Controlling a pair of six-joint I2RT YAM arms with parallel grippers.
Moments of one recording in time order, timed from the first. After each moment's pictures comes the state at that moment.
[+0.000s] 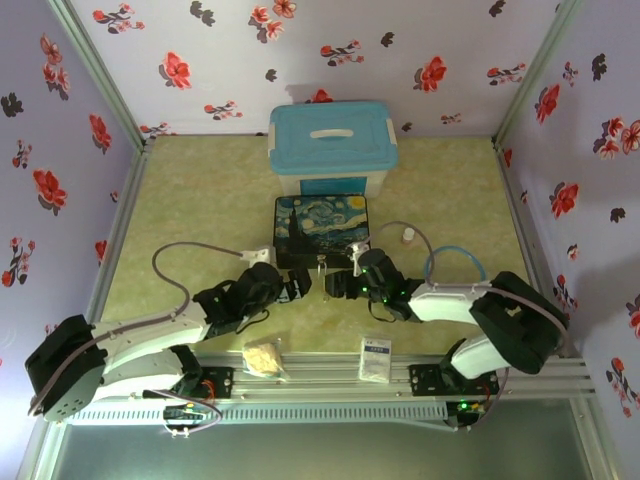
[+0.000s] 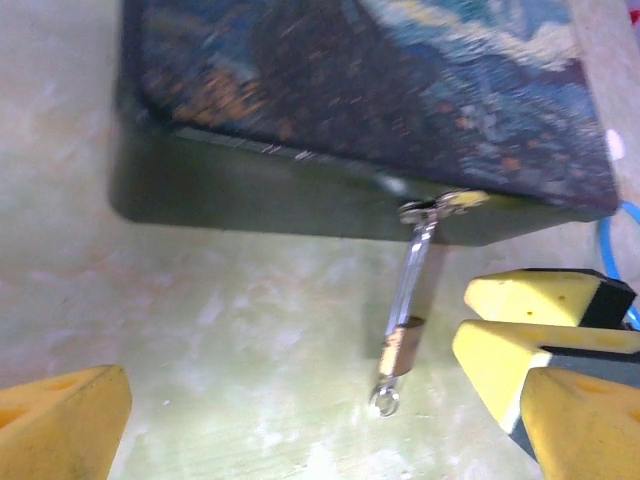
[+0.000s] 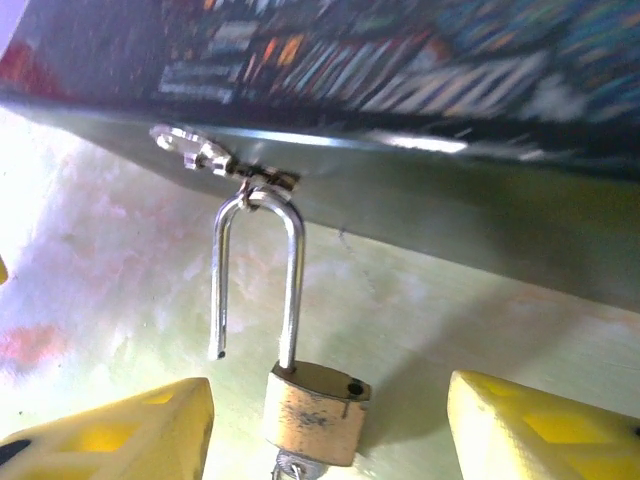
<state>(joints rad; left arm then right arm) -0.98 1.09 0.45 -0.05 -0.27 -0.97 0.82 1.45 0.45 0.34 -0.13 0.60</state>
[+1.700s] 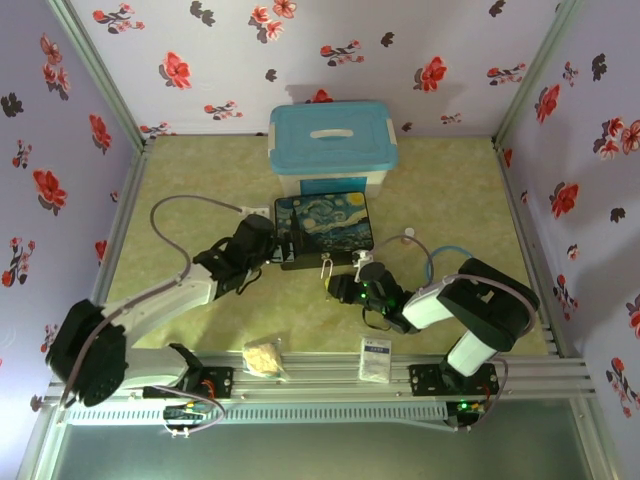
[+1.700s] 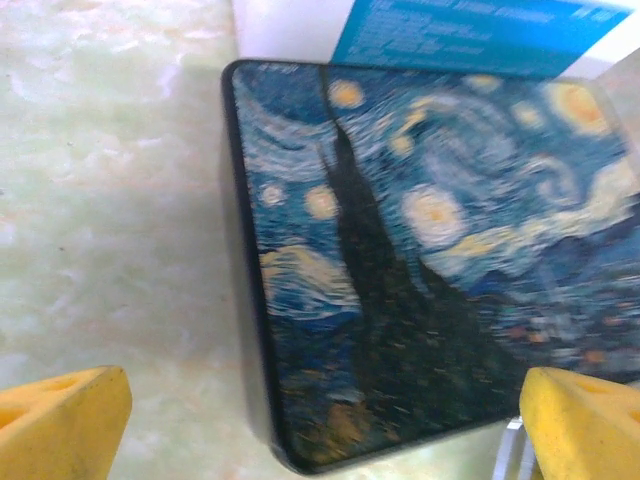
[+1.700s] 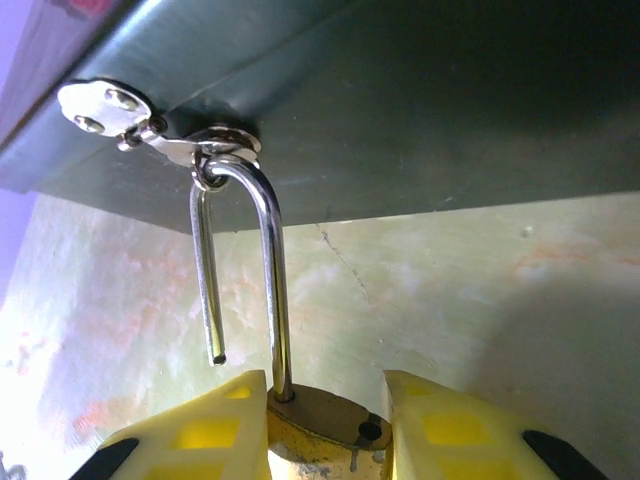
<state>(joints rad) -0.72 1.29 0.76 -0.18 -0.28 -0.55 0.84 1.62 0.32 0.76 -0.06 0.88</state>
